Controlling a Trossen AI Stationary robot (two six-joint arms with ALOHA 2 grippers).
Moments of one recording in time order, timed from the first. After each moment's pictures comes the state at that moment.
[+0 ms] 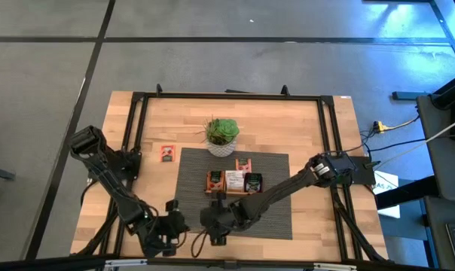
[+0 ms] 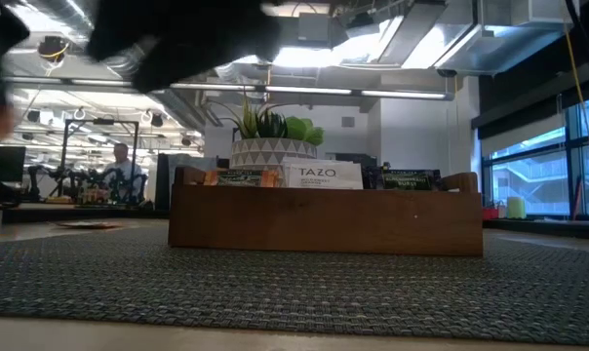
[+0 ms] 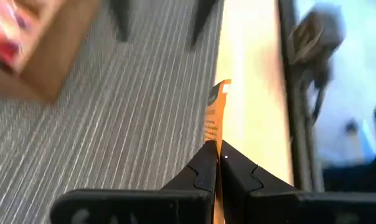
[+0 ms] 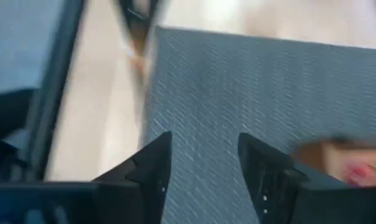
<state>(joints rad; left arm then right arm) -0.93 1.63 0.96 -0.31 -0.57 -0.93 0.47 2.32 2.02 -0.61 0.26 0.33</state>
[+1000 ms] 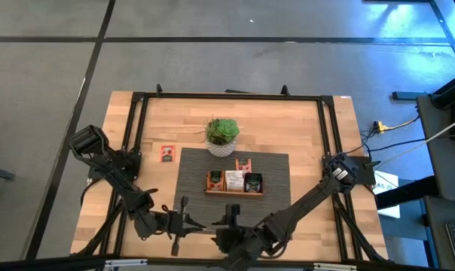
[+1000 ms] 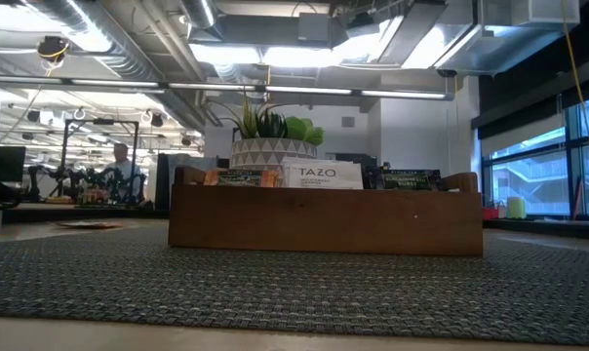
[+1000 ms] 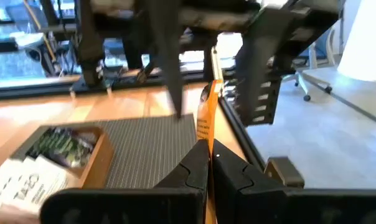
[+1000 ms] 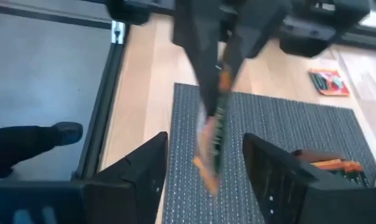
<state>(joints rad) -0.87 1.63 0.74 0.69 -0.77 -0.13 0.65 2.20 2.02 -0.62 0.60 0.34</state>
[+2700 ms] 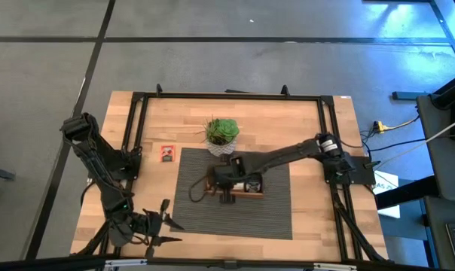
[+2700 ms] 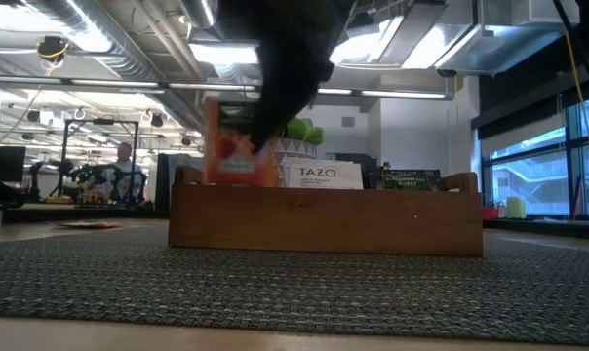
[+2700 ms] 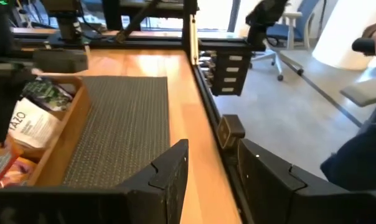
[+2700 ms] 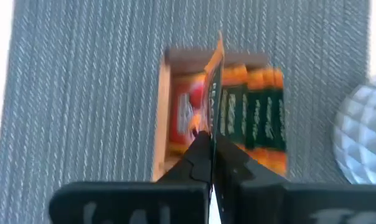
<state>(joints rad) -1.06 1.42 0.74 0.27 -0.82 -0.46 0.21 2.14 1.83 -0.82 0.11 0.15</state>
